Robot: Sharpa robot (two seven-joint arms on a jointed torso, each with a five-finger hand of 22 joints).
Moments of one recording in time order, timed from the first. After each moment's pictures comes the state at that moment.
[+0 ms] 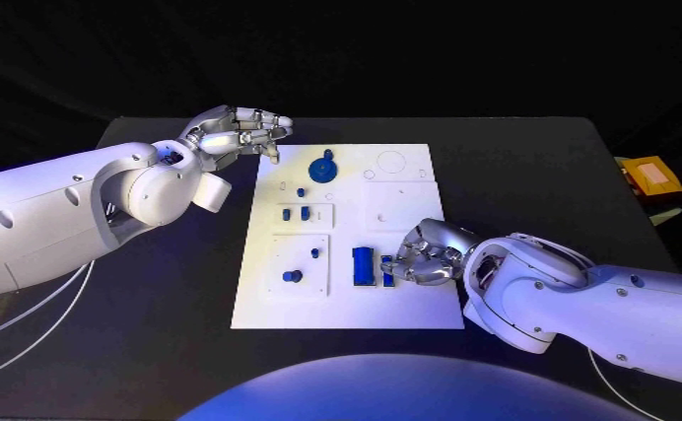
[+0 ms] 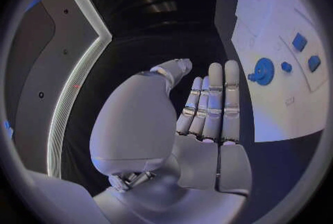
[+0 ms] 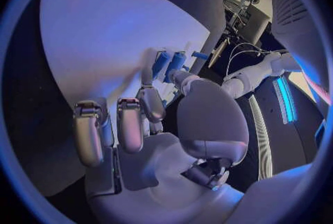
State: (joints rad) left arm 1.19 -0.94 -0.04 1.49 -0.13 -0.07 0.24; left_hand 1.43 -0.22 0.47 0.09 0.33 0.80 0.21 0.28 0.22 0.71 0.17 0.58 0.10 0.93 0.09 0.99 0.39 0.17 0.88 0.18 0.80 0.78; right arm 1.04 -0.97 -0.18 1.94 -1.25 -0.41 -0.55; right_hand 1.04 -0.21 0.41 0.26 0.26 1.02 0.05 0.47 0.56 1.42 -0.02 1.16 1.30 1.47 -0.07 1.49 1.31 0.01 1.47 0.04 1.56 1.31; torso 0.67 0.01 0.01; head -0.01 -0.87
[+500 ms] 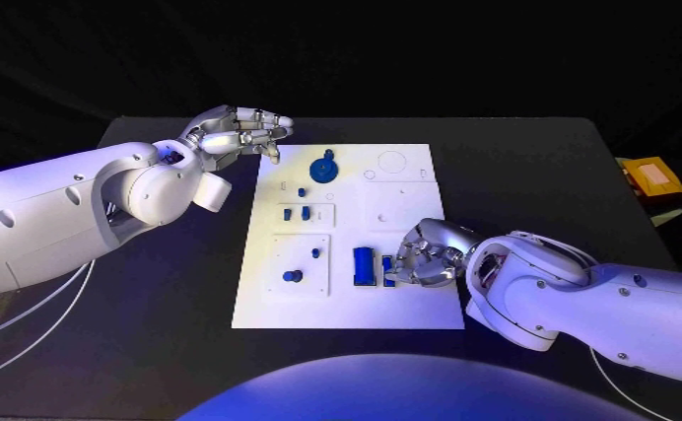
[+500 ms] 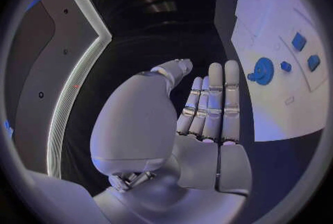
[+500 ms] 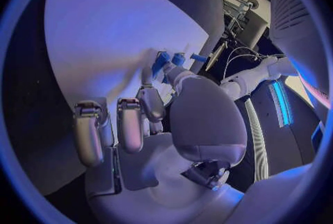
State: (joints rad) left arm 1.19 -0.94 -0.04 1.49 -0.13 -0.07 0.23; left_hand 1.43 -0.22 0.47 0.09 0.33 0.80 0.21 0.28 0.22 0.71 0.17 0.58 0.10 0.93 0.09 0.99 0.39 0.17 0.88 0.18 0.80 0.78; right arm 1.04 -0.97 -0.18 1.93 -1.28 -0.37 -0.51; right_hand 1.17 -0.21 0.39 0.19 0.06 1.02 0.05 0.46 0.55 1.42 -0.02 1.16 1.30 1.47 -0.07 1.49 1.31 0.01 1.47 0.04 1.56 1.31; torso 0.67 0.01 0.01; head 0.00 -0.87
